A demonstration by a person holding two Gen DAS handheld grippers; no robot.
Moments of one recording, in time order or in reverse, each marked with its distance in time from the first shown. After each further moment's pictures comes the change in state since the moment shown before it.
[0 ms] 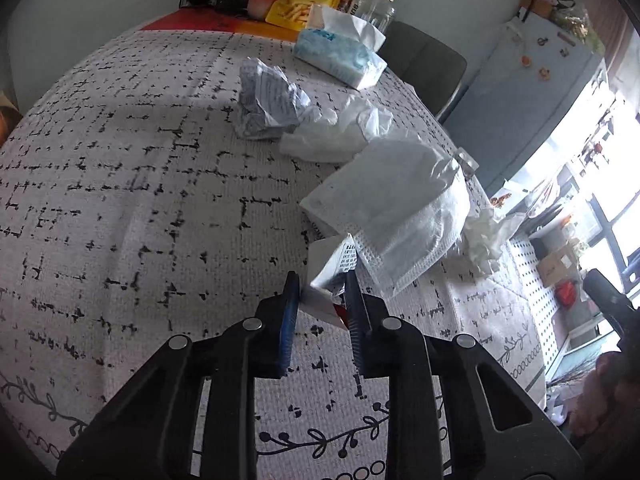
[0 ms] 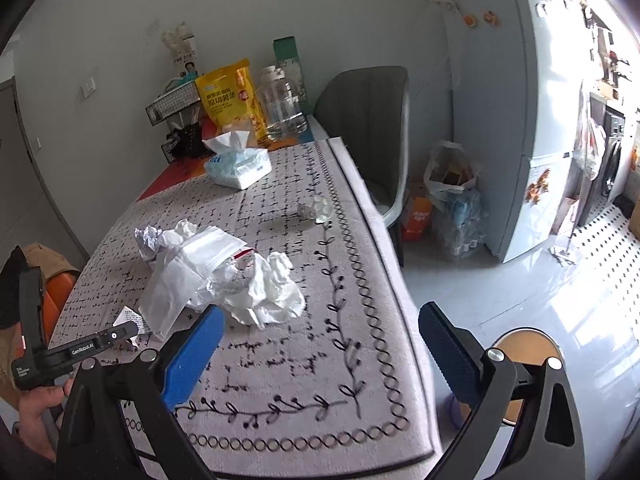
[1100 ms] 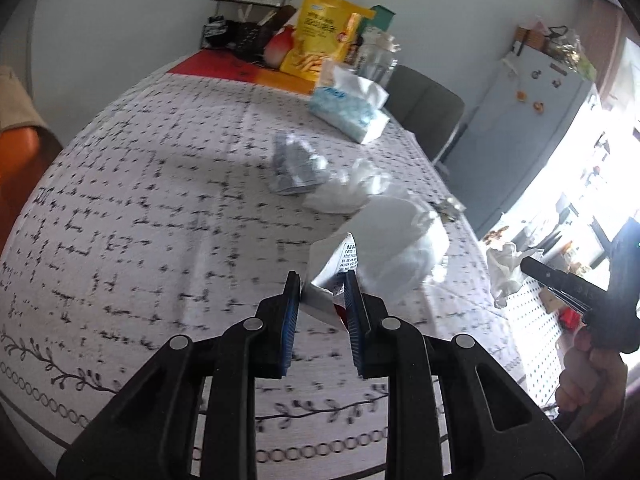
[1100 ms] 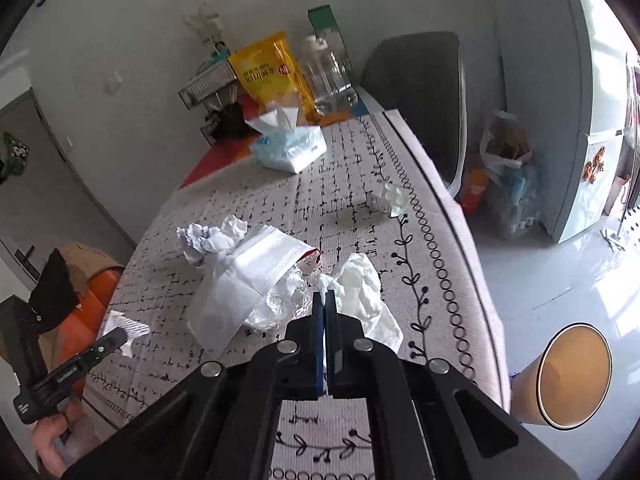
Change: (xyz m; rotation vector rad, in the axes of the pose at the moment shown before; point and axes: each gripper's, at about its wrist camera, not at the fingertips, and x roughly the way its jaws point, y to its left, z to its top) left arm -0.064 0.004 0.004 -0.001 -0.134 0.014; right arm 0.032 0.025 0.028 0.029 0.107 0.184
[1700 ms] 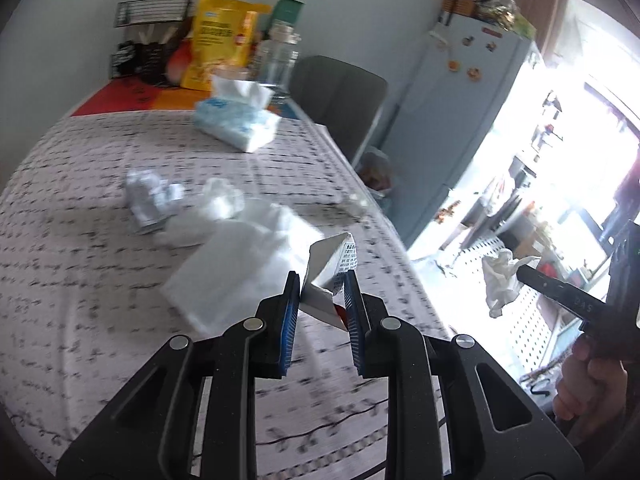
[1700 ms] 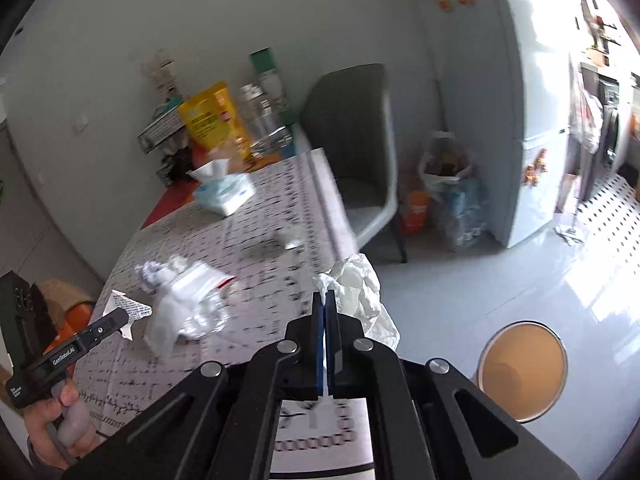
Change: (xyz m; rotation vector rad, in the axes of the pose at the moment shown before) left arm 0.035 -0.119 0.016 0.174 0.011 -0.166; right arm -0.079 -0.082 -0.001 0.088 -0.118 -0.152
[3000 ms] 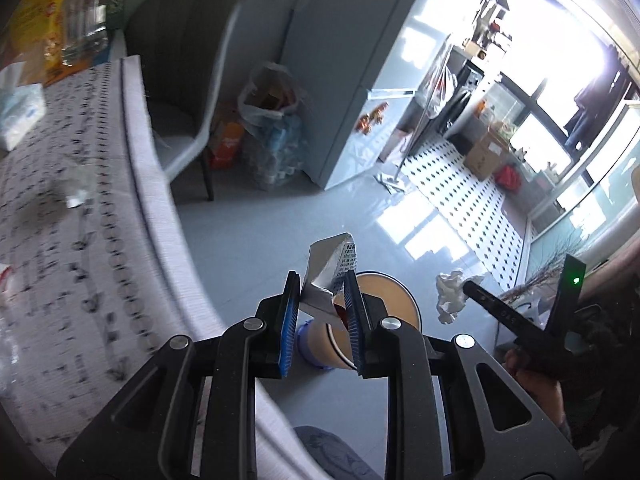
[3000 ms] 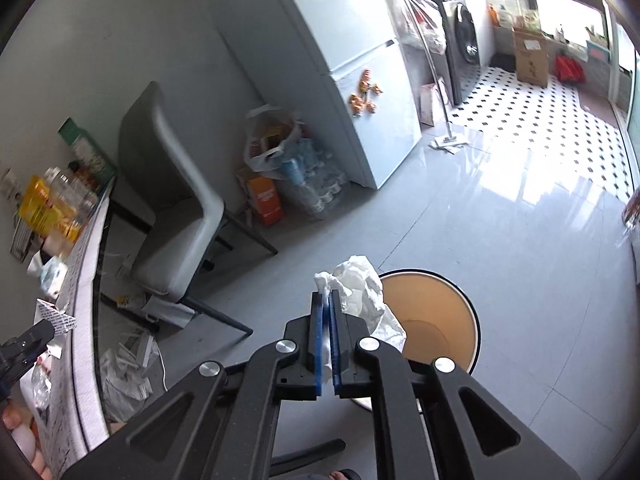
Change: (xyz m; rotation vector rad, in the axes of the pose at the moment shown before) left arm 0.202 -0.226 -0.013 0.212 0.309 -0.169; right arm 0.045 -0.305 -0.063 0.445 0.011 -0.311
